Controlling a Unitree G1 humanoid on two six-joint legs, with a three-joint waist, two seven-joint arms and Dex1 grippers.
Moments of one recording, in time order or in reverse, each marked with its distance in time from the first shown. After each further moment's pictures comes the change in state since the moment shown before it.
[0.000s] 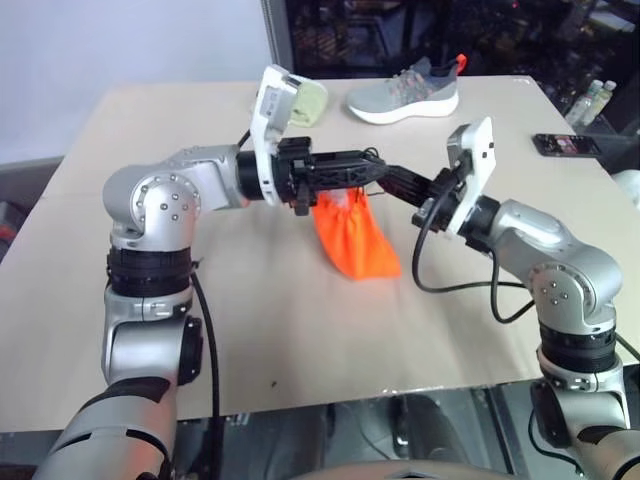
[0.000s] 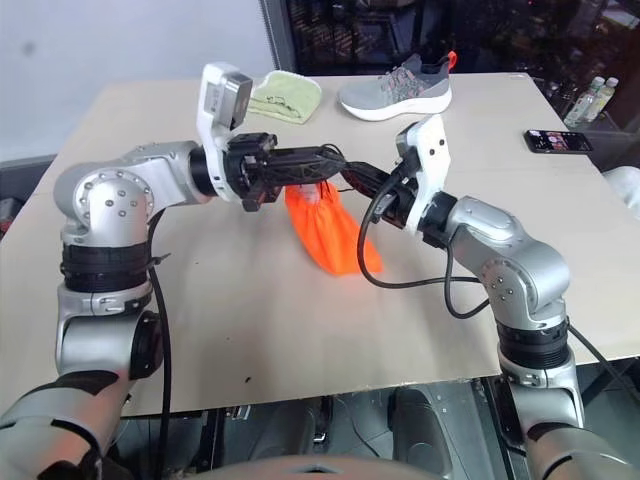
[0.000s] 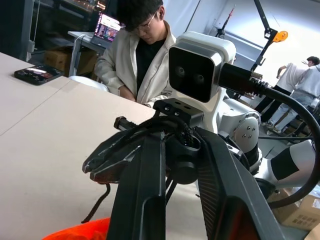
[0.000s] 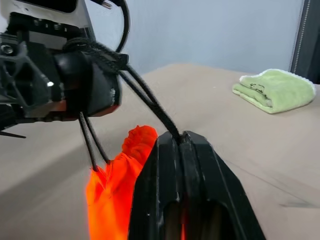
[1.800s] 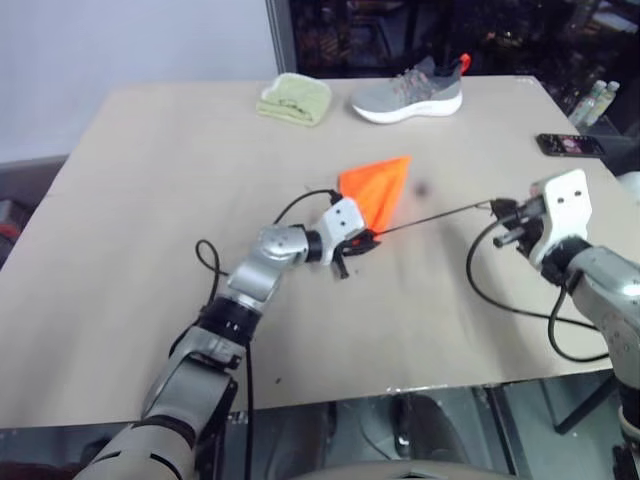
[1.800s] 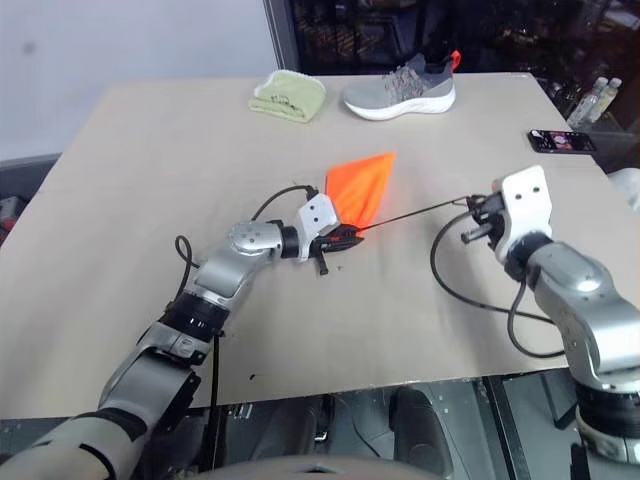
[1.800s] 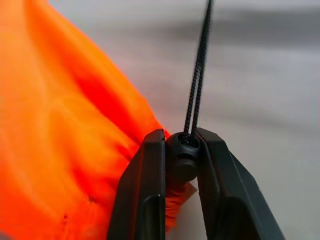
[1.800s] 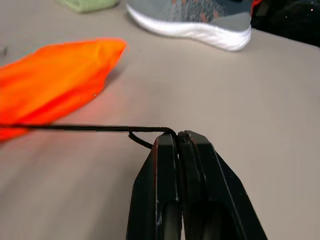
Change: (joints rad) left arm 0.256 -0.171 -0.374 0.299 0.749 -0.829 0.148; right arm 0.438 -0.286 -0.168 -0.149 -0.216 -0.022 -0.215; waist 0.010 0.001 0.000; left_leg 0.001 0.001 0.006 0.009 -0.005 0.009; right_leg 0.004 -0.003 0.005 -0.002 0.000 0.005
